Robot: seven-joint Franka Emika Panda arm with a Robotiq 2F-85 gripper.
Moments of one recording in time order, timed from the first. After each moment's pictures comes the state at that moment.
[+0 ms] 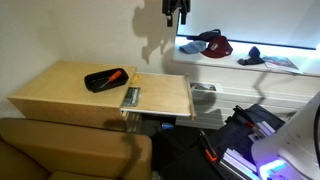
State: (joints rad) arm 0.04 0.05 0.00 -1.98 0.01 1.87 -0.26
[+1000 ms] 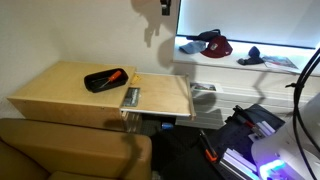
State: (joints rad) arm -0.04 0.39 0.06 -1.46 0.03 1.67 -0.83
